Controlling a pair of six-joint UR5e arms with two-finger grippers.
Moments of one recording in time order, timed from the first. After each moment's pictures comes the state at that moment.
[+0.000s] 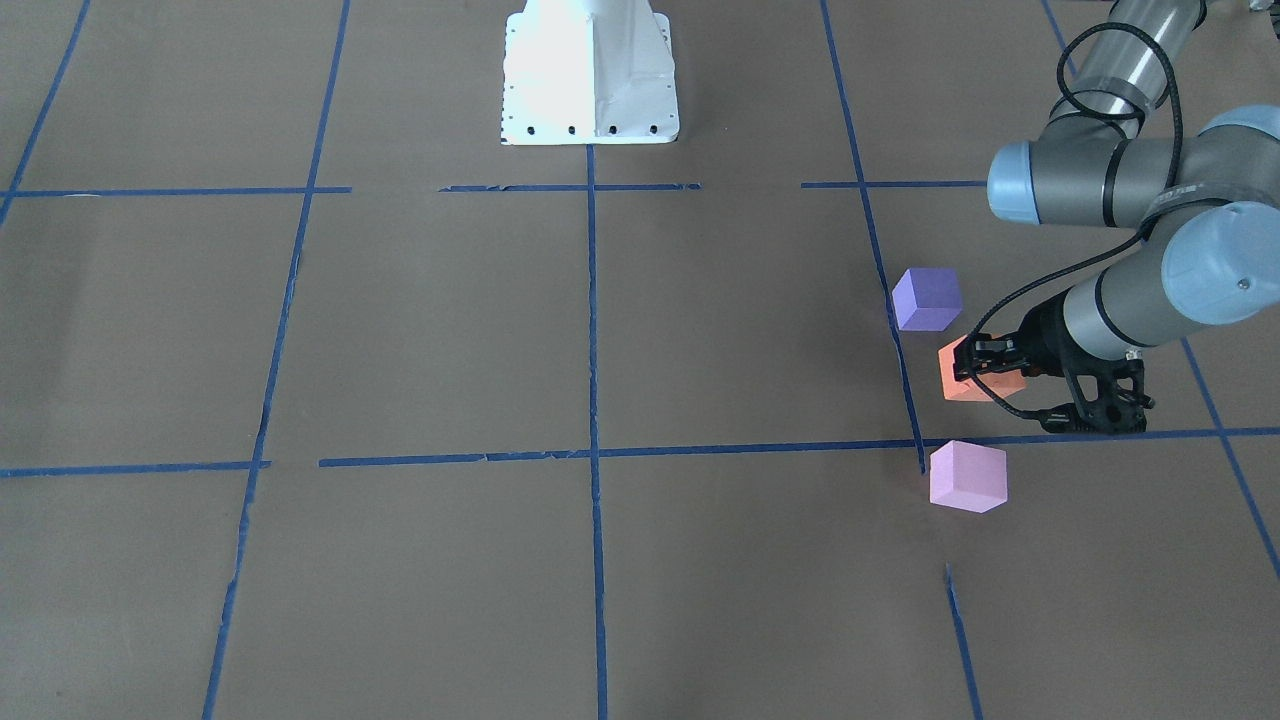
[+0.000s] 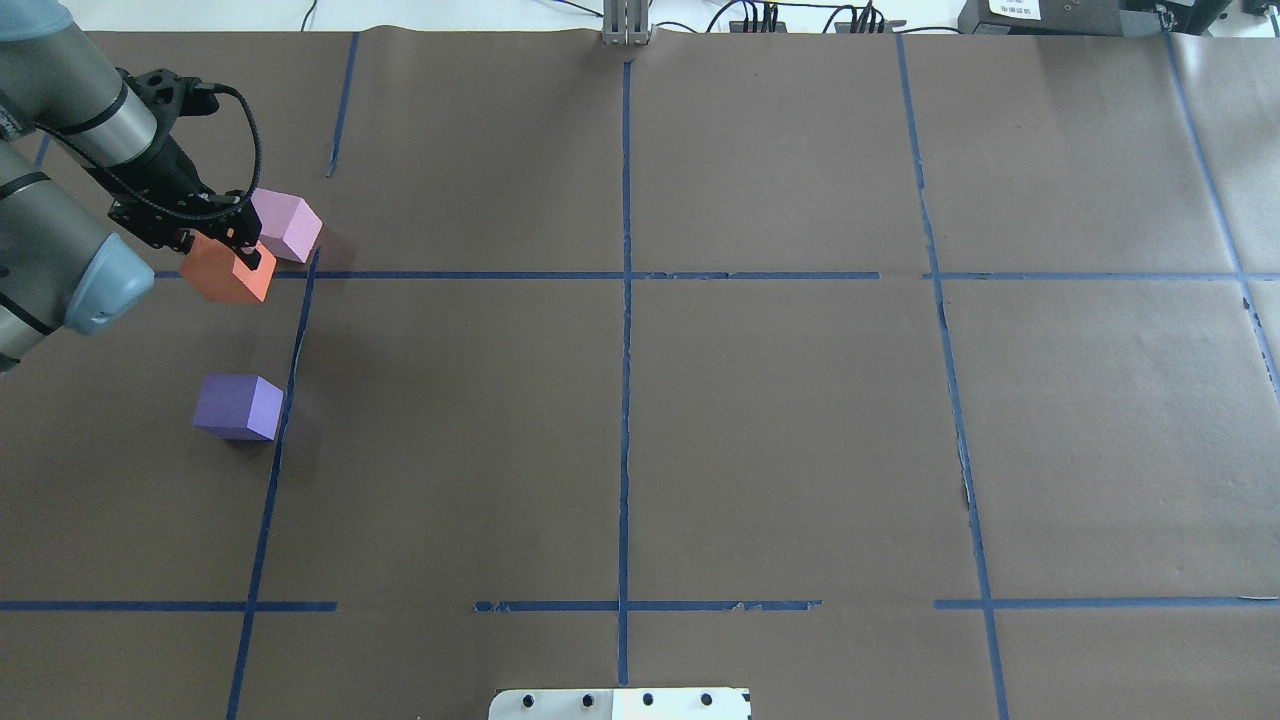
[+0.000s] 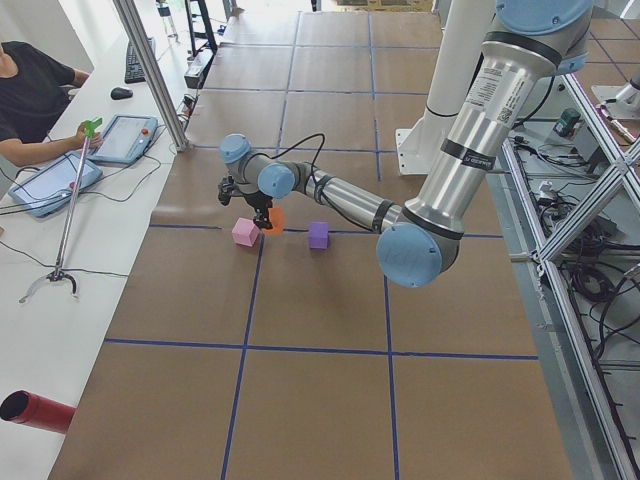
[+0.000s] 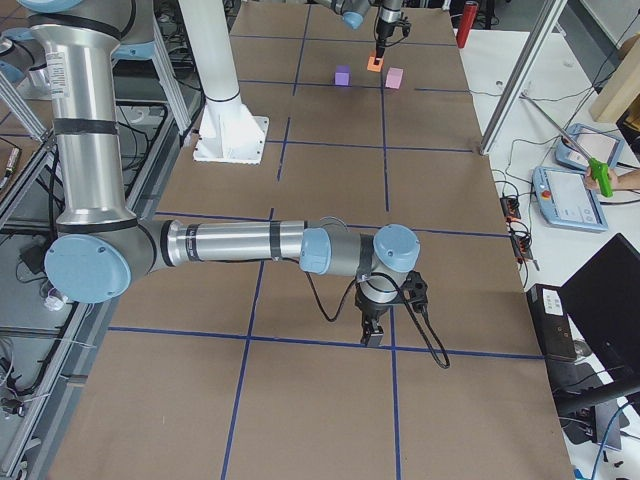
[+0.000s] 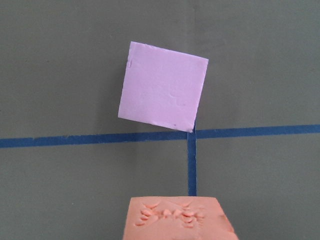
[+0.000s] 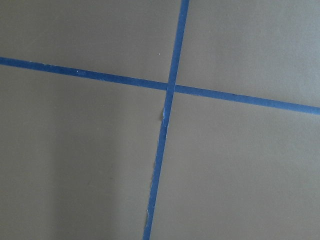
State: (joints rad) left arm -1.04 -1.99 -1.49 -1.65 -2.38 -0.62; right arm 1.52 -1.52 1.60 -1.72 2.29 -0.16
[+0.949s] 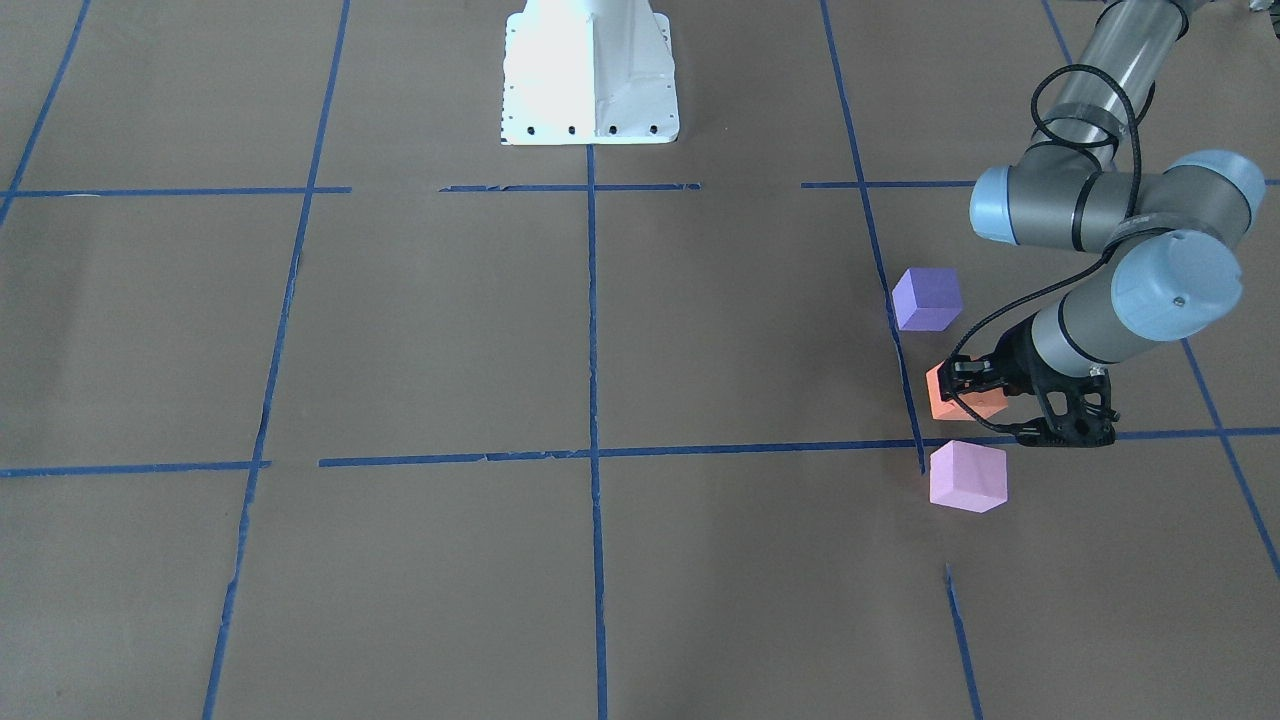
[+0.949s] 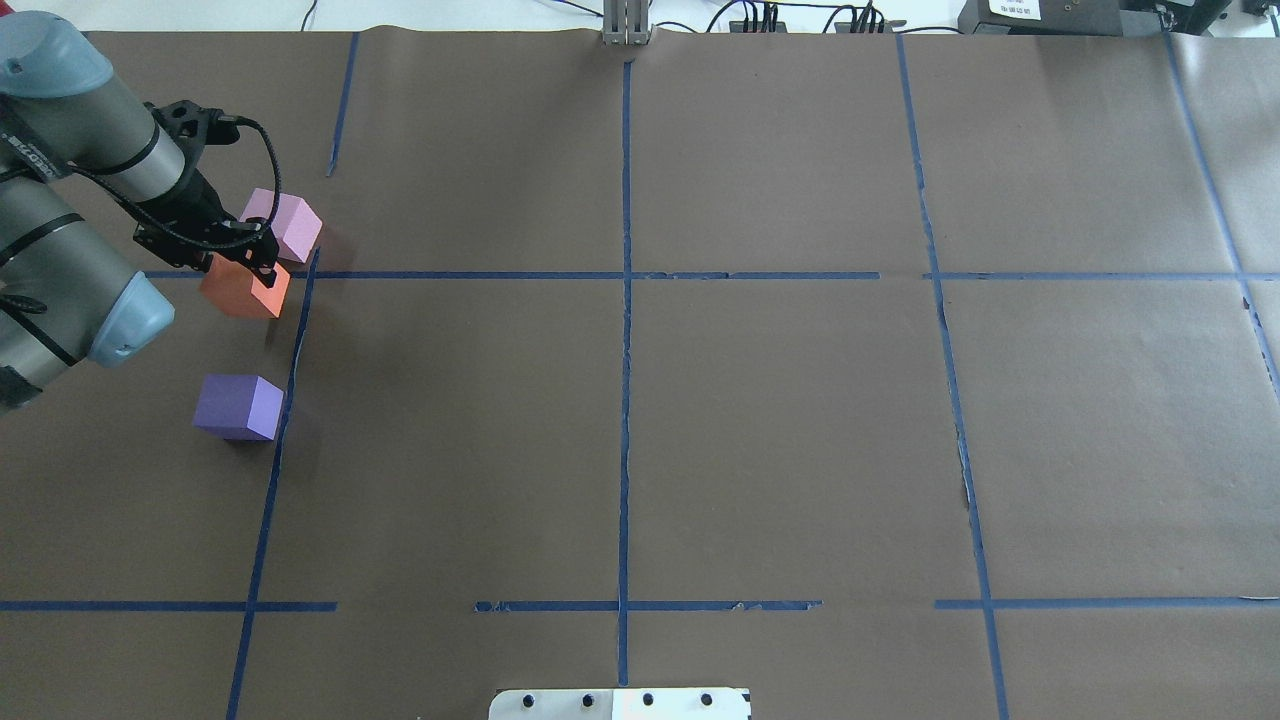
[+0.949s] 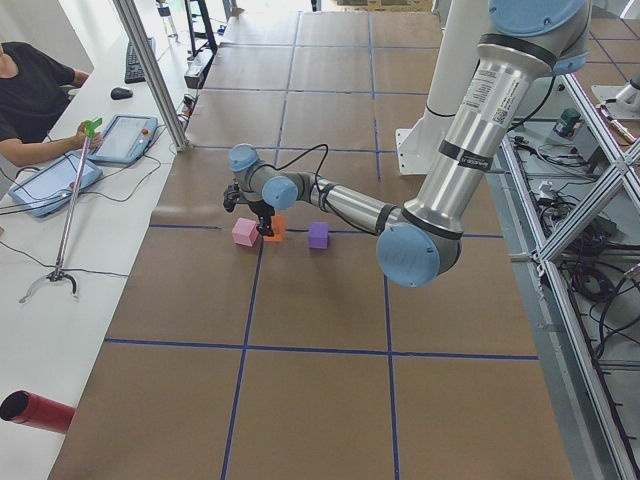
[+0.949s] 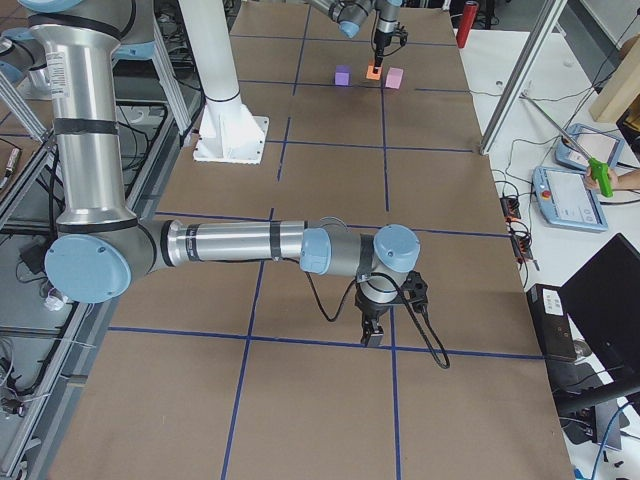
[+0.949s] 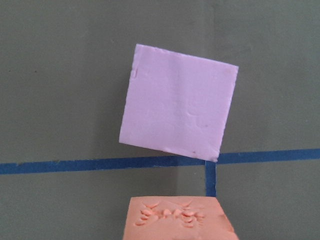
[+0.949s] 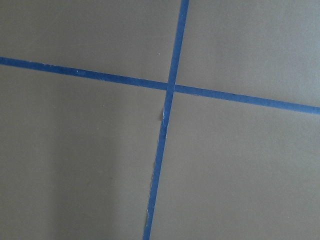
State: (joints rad) left arm -0.99 -1.97 -1.45 -1.76 -2.30 -0.68; right arm 1.52 -1.52 1.60 -1.72 2.29 -0.16
